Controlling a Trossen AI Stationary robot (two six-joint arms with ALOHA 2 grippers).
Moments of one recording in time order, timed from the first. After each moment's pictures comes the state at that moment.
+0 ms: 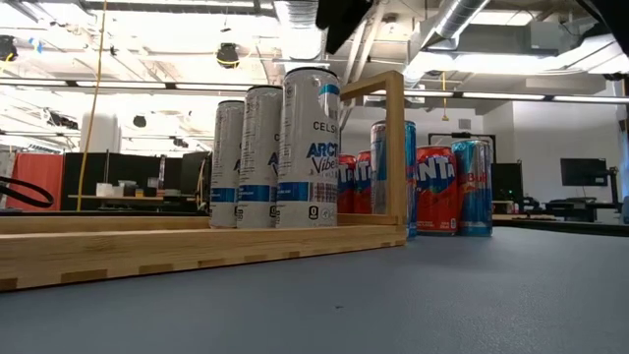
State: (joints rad) left arm -0.36 1.15 1.63 -1.15 -0.73 -0.46; right arm 0.13 2.10 2.35 -1.47 0.21 0.19
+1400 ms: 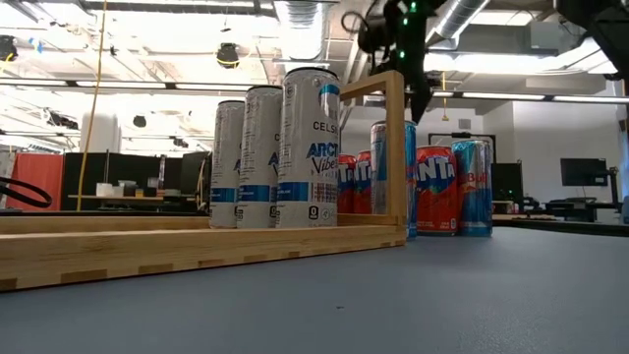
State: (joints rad) left arm -0.29 1.18 1.63 -1.04 -0.71 -0.58; right arm -0.63 1.94 2.07 -1.45 0.27 0.15
